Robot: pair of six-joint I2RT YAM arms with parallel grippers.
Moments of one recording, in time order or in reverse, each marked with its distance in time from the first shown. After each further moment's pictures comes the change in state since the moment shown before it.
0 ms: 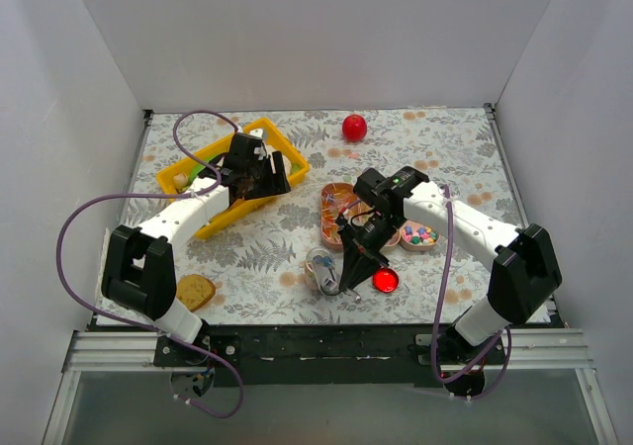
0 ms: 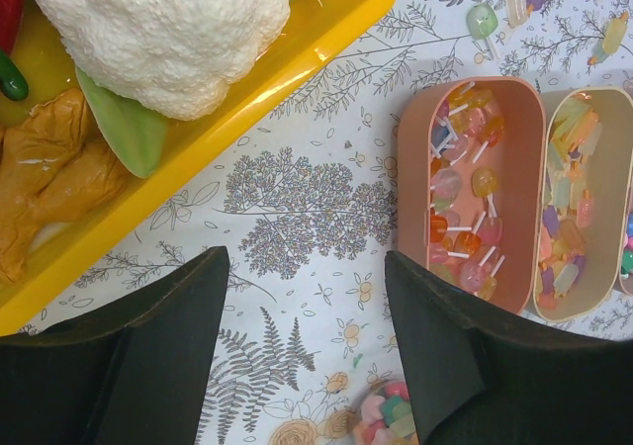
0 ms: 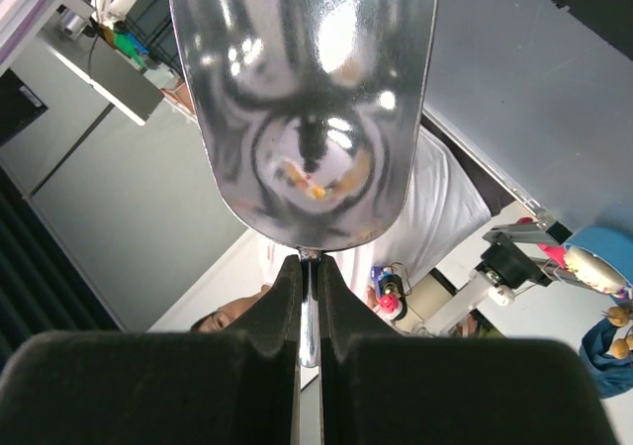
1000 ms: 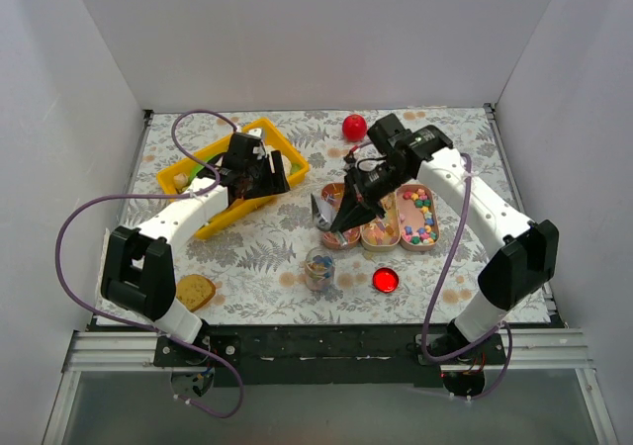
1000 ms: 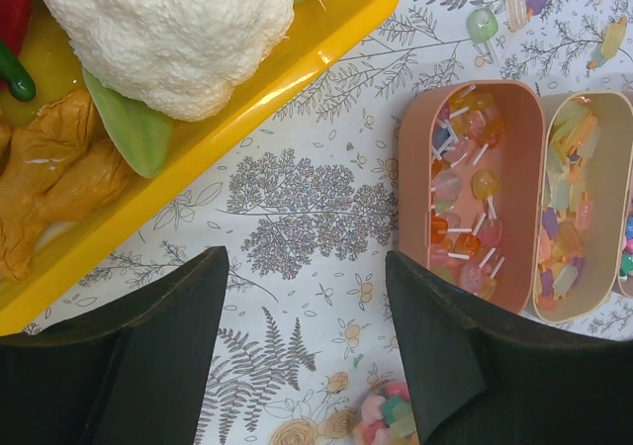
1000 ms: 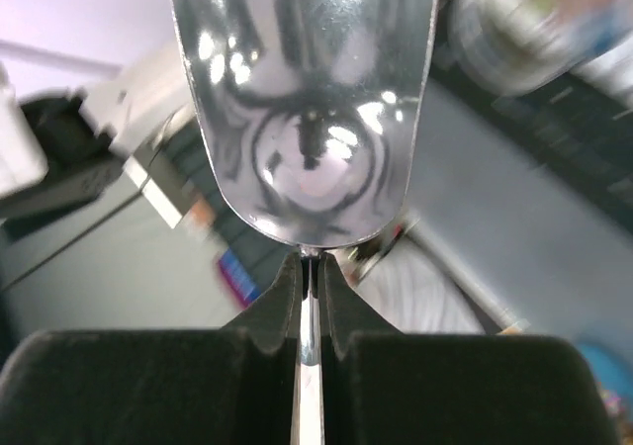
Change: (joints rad) left arm 0.005 -0.004 0.000 -0.002 0.000 -0.001; right arm -0.132 0.068 0.313 0.072 0.068 0.132
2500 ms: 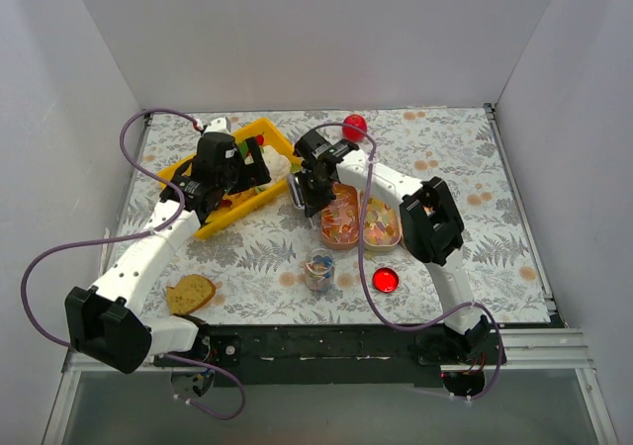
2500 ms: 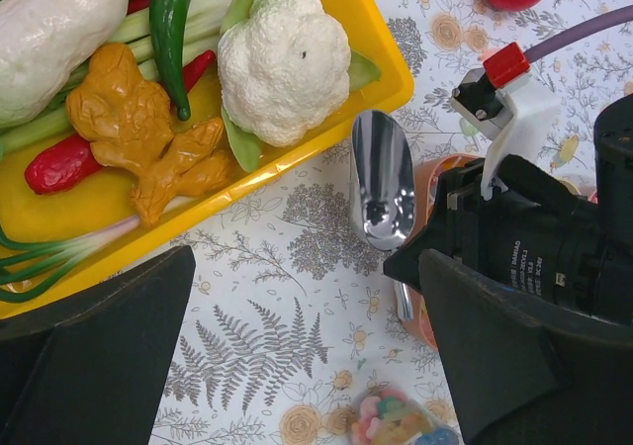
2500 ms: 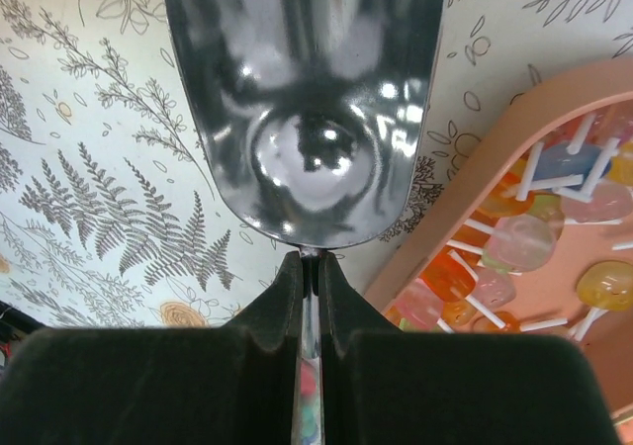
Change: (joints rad) left arm 0.009 -0.305 -0.012 -0.112 -0.228 -0.048; right arm 0.147 0.576 0.311 0.381 0.847 -0.324
